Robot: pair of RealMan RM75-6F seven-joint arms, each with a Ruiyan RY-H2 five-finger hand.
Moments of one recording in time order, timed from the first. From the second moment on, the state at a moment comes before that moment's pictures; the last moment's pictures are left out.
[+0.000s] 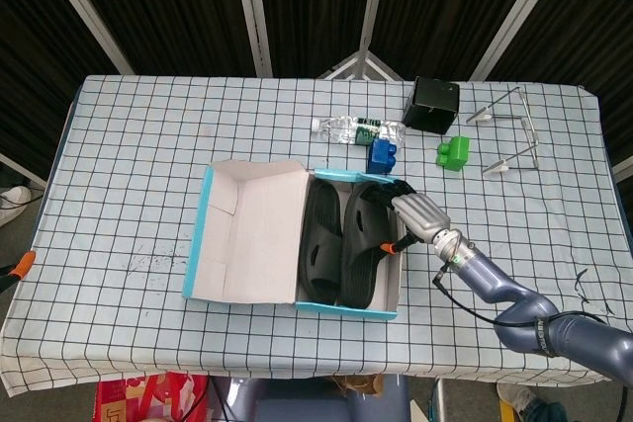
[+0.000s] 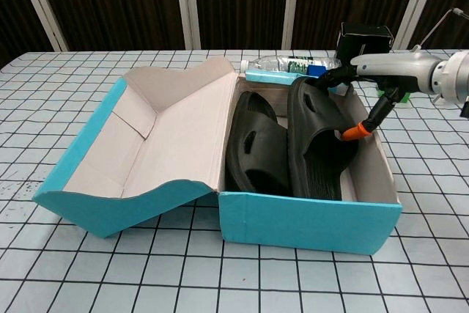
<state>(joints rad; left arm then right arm) -0.08 -1.31 -0.20 -1.38 1.50 1.76 0.04 0.84 -1.33 0.10 -1.37 -1.34 0.69 0.38</state>
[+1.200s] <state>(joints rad) -0.07 -1.29 -0.20 -1.40 1.48 1.76 0.00 0.86 -1.26 0.22 -1.61 -1.23 0.77 0.24</state>
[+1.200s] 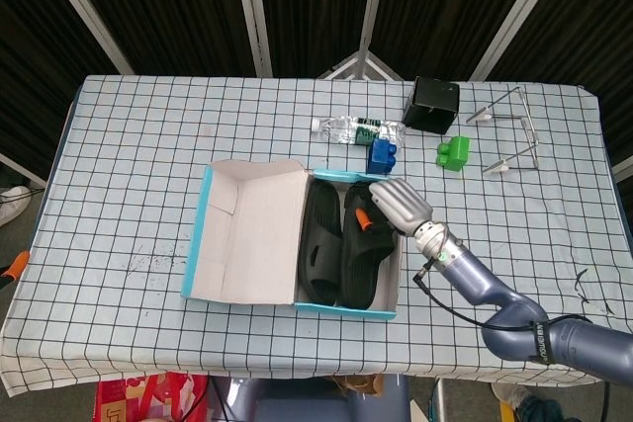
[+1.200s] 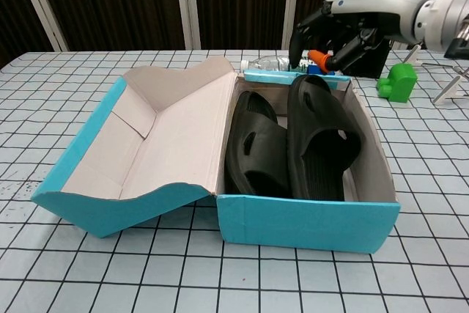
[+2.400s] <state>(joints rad) -0.07 -1.29 -0.21 -1.40 1.48 1.76 -0.01 0.88 -1.42 0.21 -1.44 -1.21 0.69 0.26</state>
